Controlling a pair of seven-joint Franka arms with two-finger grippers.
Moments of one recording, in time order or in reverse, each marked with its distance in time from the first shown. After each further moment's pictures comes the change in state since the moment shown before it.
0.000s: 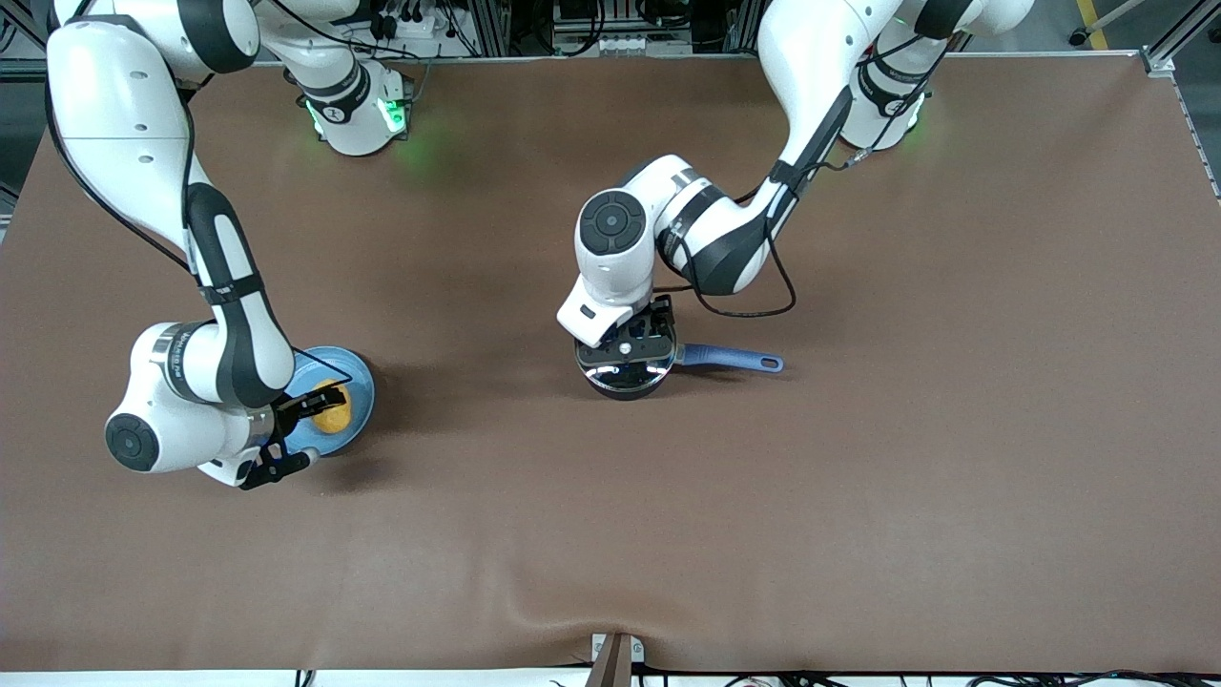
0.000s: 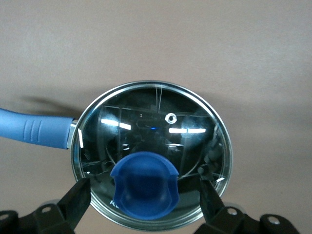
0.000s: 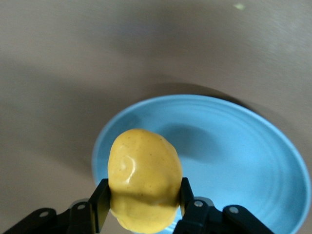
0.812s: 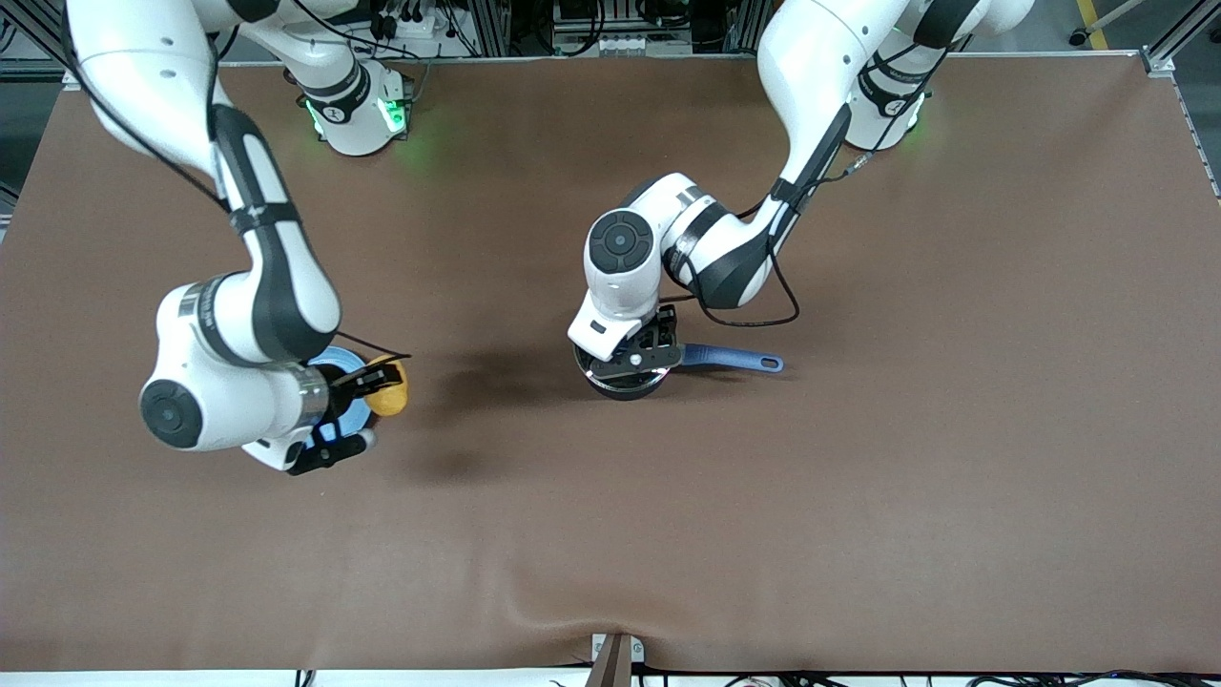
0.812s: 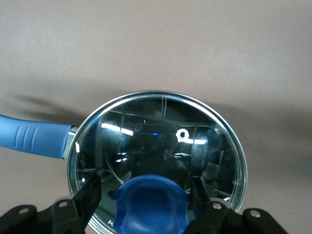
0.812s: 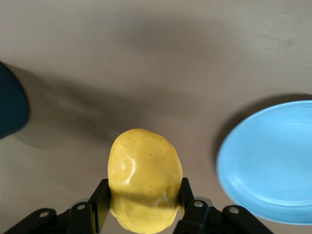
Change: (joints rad) left arm 0.017 0.019 0.001 -0.015 -0.001 0.036 -0.028; right arm 0.167 -0.142 0.036 0.043 0.054 -0.111 0.263
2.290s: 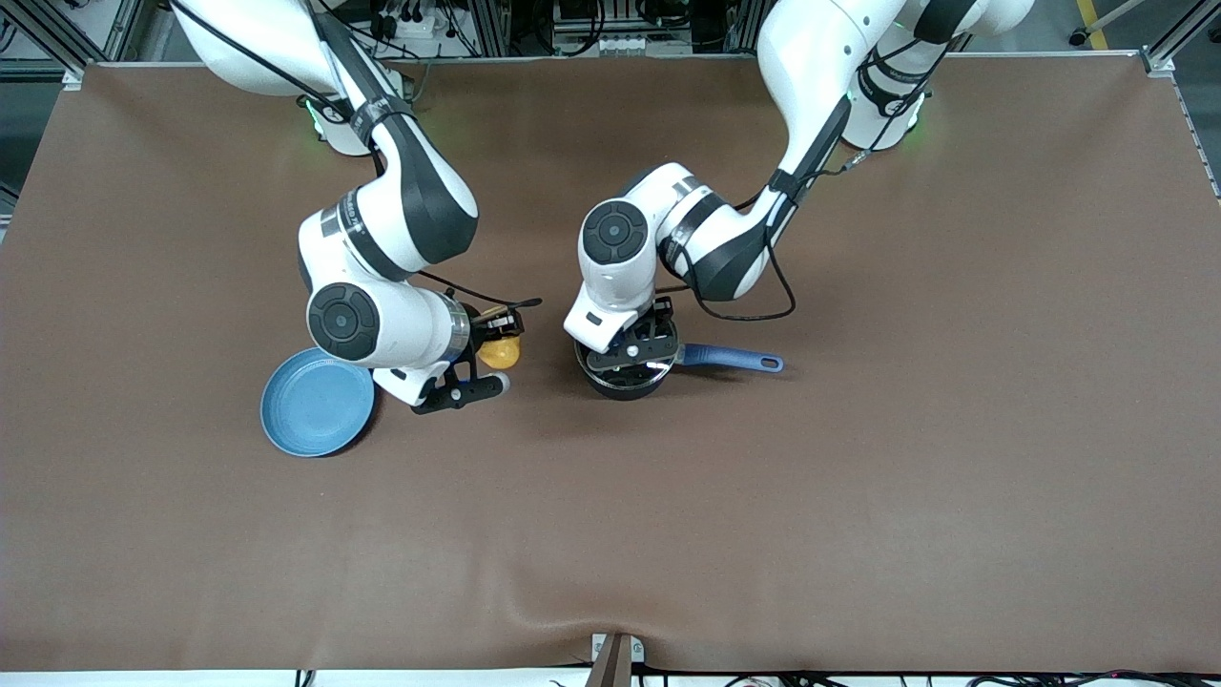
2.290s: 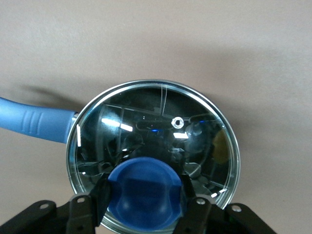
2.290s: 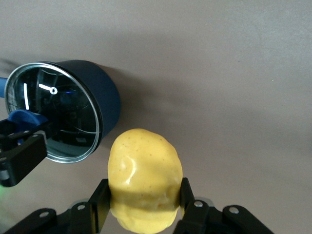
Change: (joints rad) left arm -0.002 -0.029 -0.012 0.003 -0.001 -0.040 -0.008; right arm 0.239 -0.059 0.006 -0.002 0.056 0.035 0.309
